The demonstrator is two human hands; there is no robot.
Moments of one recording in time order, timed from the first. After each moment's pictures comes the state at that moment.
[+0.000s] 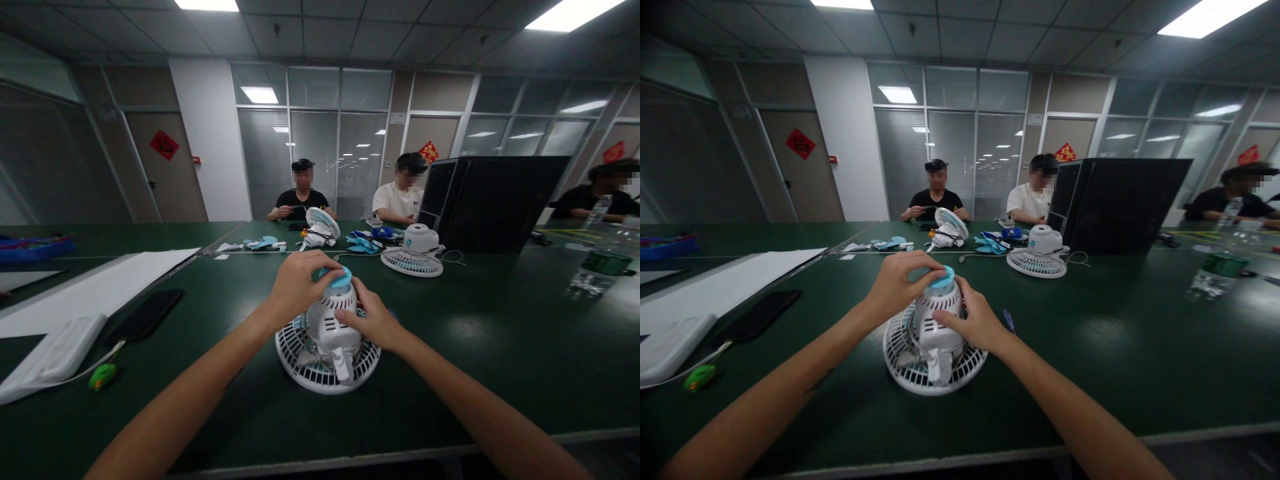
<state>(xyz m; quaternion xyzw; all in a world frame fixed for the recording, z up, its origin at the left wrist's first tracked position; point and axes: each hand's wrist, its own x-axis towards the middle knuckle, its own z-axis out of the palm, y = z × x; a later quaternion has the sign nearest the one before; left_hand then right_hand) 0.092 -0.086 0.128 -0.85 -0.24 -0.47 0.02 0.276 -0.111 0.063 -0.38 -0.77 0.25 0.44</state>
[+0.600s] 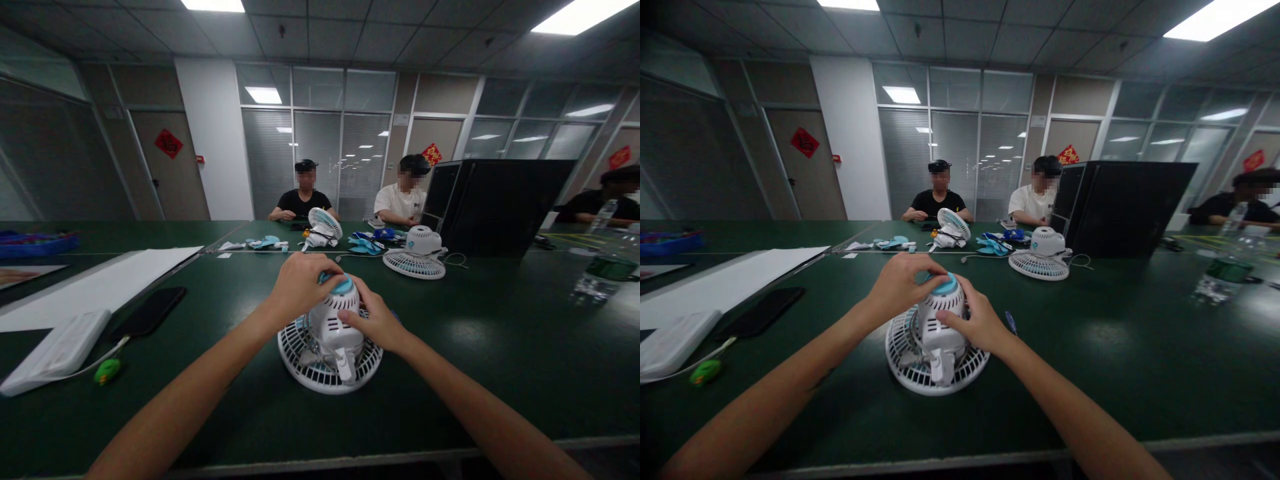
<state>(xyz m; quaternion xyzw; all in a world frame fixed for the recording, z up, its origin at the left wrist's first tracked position) 0.089 -0.090 0.132 -0.87 -0.30 -0.39 0.07 0.275 -0.112 0.063 -0.36 -0.77 0.29 0.44</state>
